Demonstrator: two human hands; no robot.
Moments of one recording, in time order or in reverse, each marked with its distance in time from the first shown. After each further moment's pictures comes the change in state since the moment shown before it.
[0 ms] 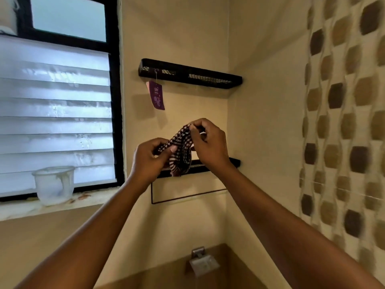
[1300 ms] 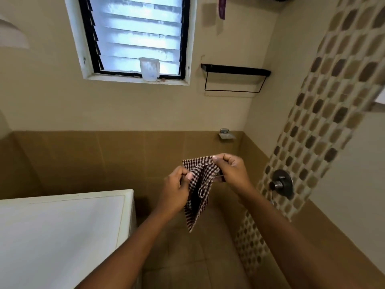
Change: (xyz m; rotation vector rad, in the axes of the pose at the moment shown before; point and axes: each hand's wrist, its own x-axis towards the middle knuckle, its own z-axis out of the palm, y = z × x) left_hand -0.542 0.240 -0.137 0.191 -0.072 -0.545; right_hand -0.423 -0.320 -0.146 0.314 -0.467 0.962
